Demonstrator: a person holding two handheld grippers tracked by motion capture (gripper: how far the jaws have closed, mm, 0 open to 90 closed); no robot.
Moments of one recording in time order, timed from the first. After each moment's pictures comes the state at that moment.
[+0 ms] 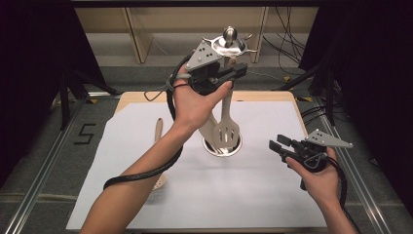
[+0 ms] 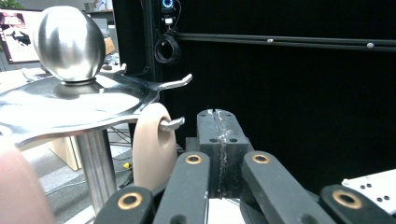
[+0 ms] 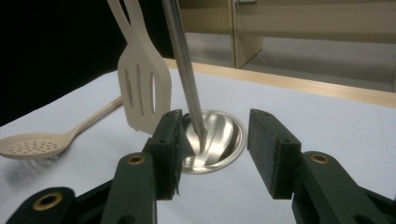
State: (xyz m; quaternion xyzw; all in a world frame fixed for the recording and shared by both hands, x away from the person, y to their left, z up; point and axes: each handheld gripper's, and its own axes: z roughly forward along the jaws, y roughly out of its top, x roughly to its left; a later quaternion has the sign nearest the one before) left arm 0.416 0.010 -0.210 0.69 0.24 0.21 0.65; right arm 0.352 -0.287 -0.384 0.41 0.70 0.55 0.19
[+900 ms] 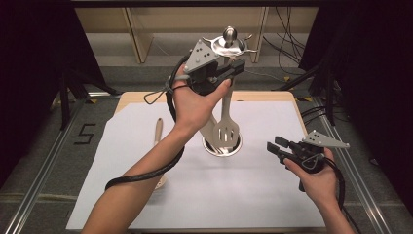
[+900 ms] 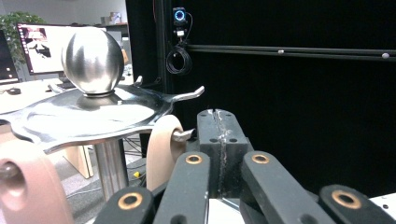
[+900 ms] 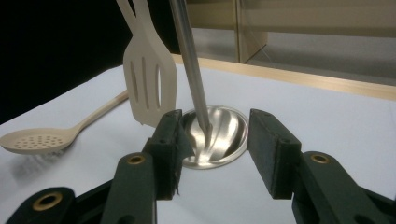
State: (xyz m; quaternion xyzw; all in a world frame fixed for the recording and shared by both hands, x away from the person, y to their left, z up) left arm 0.412 0.012 -0.209 0.67 0.25 0.23 0.66; right arm 0.353 -0.283 -0.388 0.41 0.70 0.55 0.19
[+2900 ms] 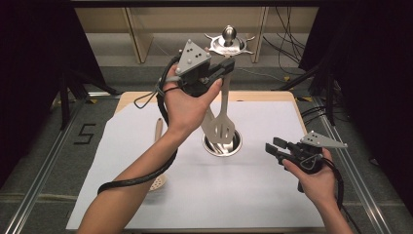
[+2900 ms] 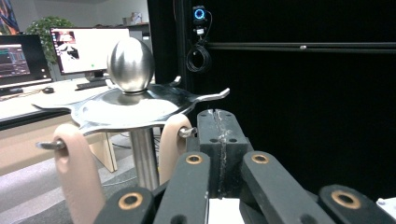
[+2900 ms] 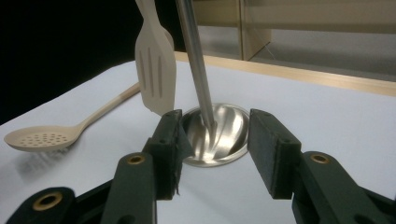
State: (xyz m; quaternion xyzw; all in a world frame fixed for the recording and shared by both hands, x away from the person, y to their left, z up) left arm 0.402 0.028 -0.204 0.66 0.27 0.27 0.64; right arm 0.354 -0.281 -0.389 0.40 0.71 0.55 0.18
